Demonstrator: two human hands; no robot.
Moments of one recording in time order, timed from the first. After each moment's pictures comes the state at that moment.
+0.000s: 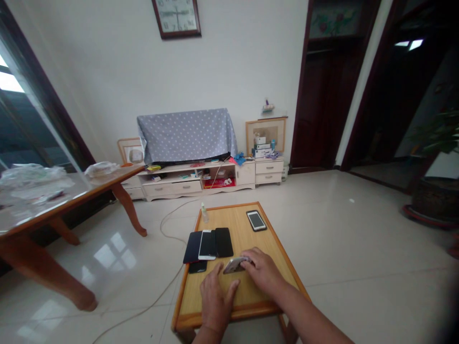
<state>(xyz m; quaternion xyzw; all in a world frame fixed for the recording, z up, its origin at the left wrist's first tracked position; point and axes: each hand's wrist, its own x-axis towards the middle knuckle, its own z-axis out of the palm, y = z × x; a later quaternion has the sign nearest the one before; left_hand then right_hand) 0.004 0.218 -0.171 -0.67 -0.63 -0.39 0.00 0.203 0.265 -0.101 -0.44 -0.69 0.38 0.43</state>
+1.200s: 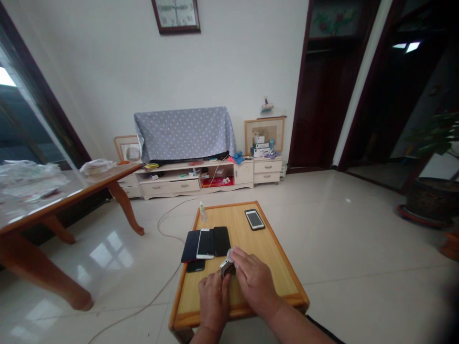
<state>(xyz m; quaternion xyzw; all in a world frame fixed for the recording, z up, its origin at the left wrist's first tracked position) 0.007 0.214 -0.158 -0.71 -0.62 -0.34 0.04 0.173 0.229 -0.083 -0.41 -0.77 0.15 0.47</state>
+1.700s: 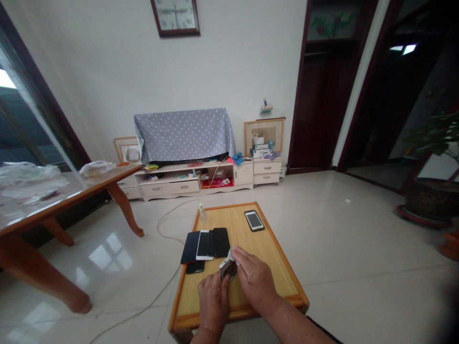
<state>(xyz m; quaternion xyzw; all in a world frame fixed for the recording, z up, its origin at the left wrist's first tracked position) 0.007 0.214 -0.160 -0.71 -0.62 -0.33 0.02 0.179 0.236 -0.088 -0.42 -0.78 0.11 0.46</state>
